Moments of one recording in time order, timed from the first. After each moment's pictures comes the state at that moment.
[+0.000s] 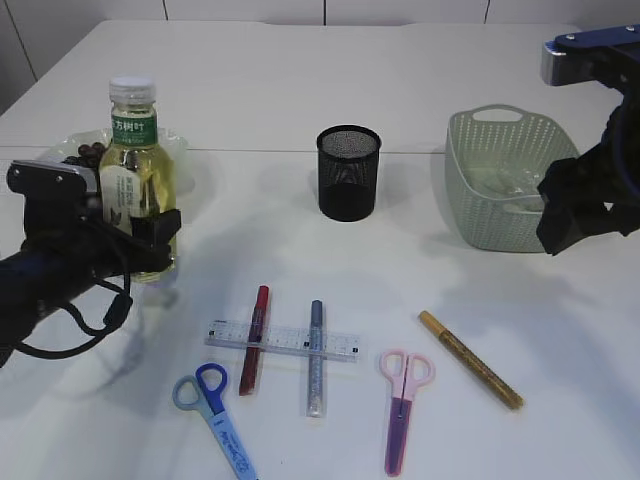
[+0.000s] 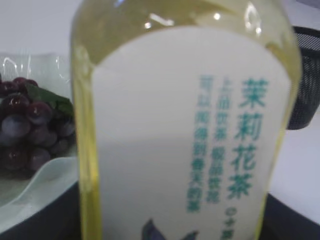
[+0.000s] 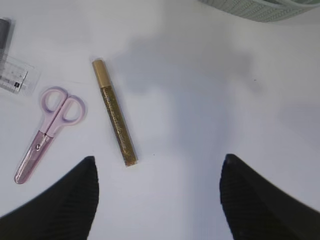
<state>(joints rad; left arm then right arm) -0.23 2.00 -0.62 0.10 -1.07 -0.12 0.26 1.42 -1.13 -0.03 1.03 0.00</state>
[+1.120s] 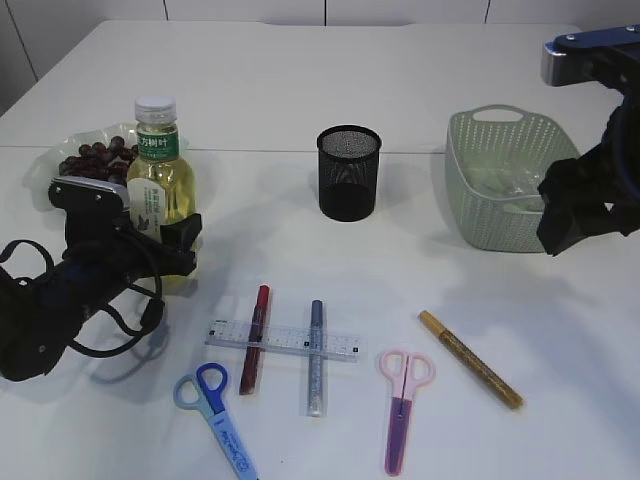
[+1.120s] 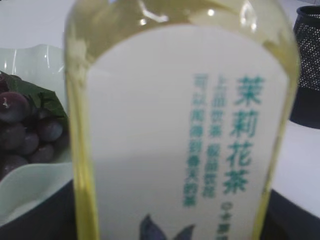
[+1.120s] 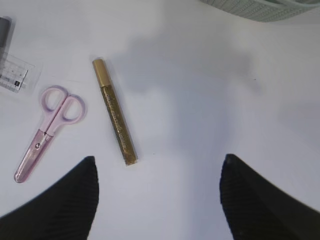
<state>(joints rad) -0.23 2.25 -0.78 0.07 -1.19 -0.07 0.26 1.42 -1.13 -0.03 1.03 0.00</state>
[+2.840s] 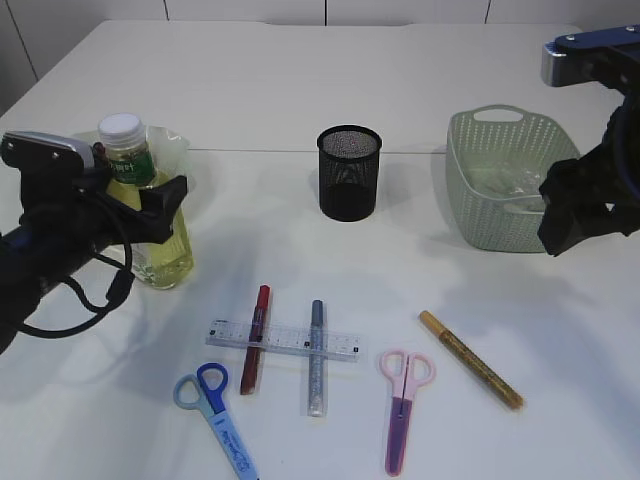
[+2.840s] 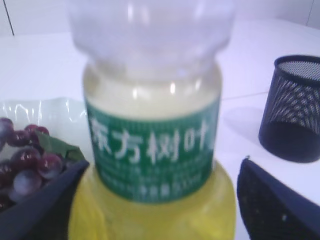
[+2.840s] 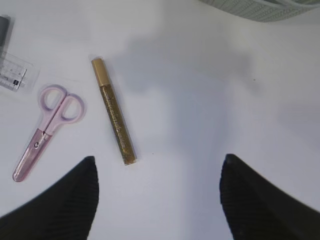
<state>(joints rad) -0.23 2.03 -0.67 0.09 -1.15 -0.04 0.26 1.42 -1.13 -0.03 1.03 -0.01</state>
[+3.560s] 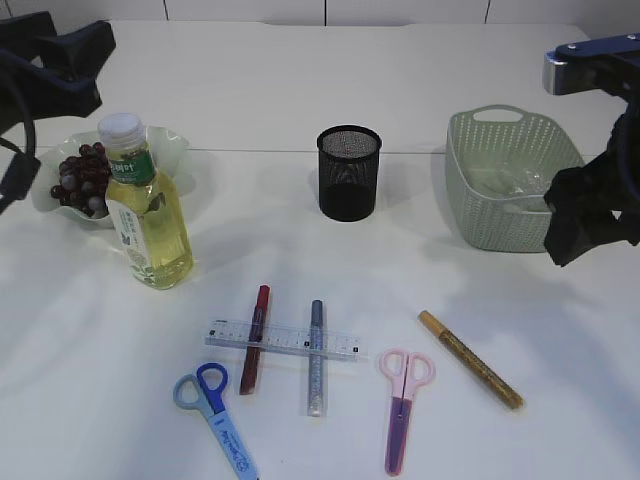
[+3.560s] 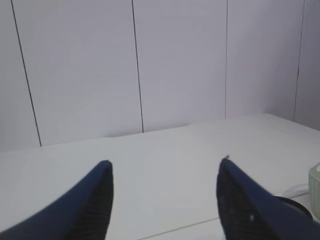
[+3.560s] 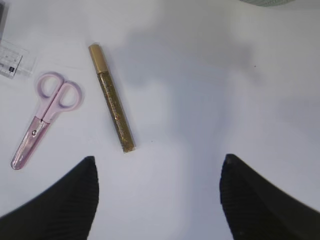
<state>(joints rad) -0.23 1.51 -0.66 0.10 -0.90 -0.04 0.26 1.42 -1.13 -0.03 1.07 -0.01</state>
